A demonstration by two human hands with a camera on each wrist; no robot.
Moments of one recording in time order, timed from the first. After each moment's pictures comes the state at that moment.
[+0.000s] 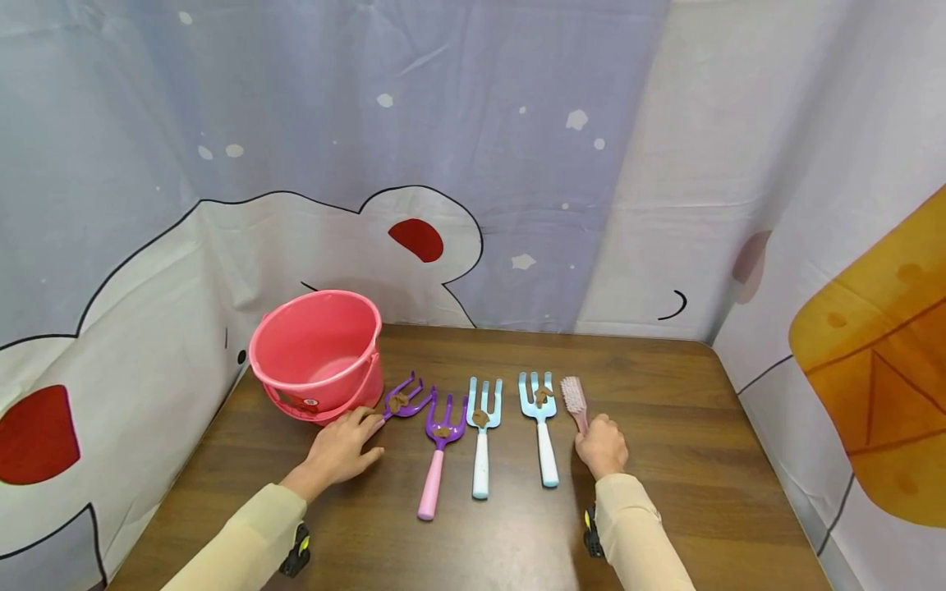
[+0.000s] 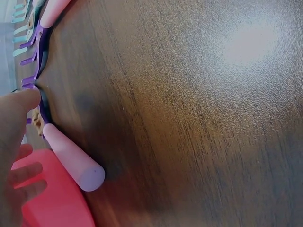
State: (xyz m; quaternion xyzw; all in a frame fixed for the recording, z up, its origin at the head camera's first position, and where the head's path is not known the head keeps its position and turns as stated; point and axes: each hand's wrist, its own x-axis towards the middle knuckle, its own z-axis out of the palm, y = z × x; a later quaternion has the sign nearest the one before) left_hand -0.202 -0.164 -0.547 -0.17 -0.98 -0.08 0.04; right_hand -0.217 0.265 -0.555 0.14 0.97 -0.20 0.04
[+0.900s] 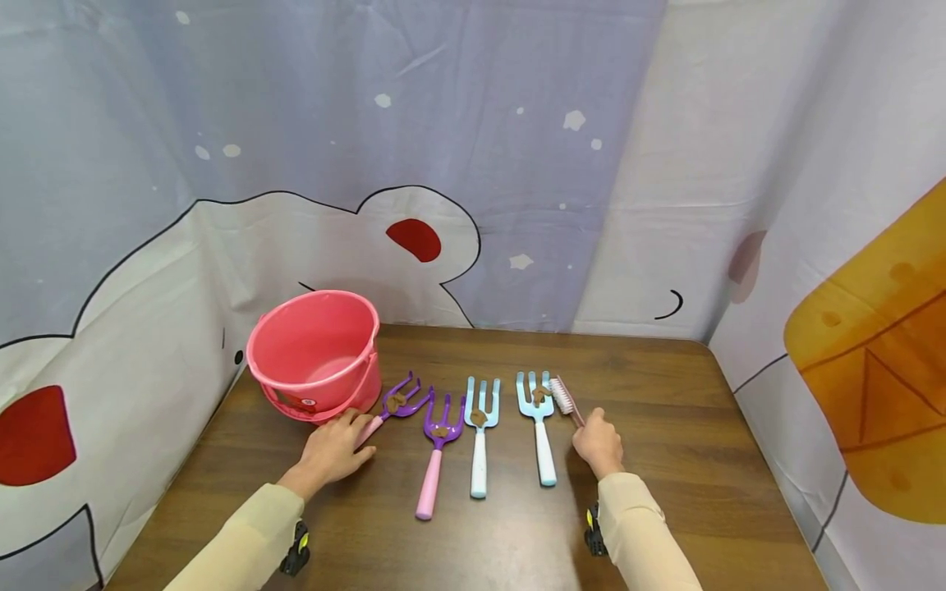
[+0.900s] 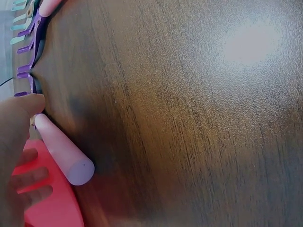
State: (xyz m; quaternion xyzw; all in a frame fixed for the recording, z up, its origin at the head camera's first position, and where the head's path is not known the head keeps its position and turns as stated) left_hand -0.205 -0.171 -0.553 -0.13 -0.99 -0.06 0.02; right_hand -0.219 0.266 -0.551 0.11 0.97 -0.23 0.04
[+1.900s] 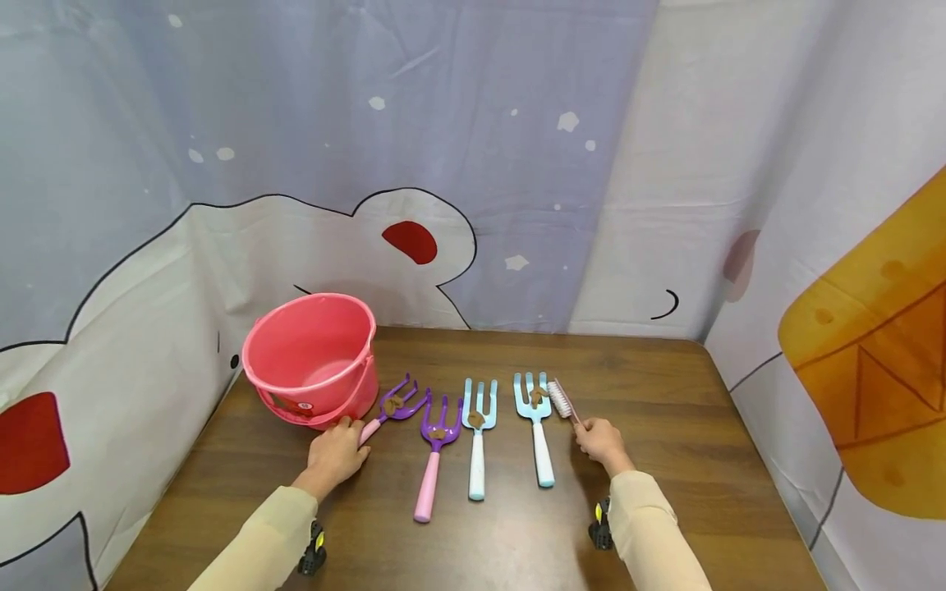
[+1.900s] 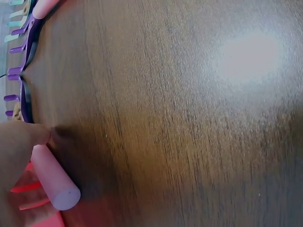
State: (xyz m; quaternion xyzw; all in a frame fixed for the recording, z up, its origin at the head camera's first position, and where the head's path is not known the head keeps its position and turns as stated) left_hand -0.210 -0.160 -0.567 -0.06 -1.00 -0.05 0.02; right_hand -0.223 0.281 -0.555 0.11 0.91 -0.39 0.11
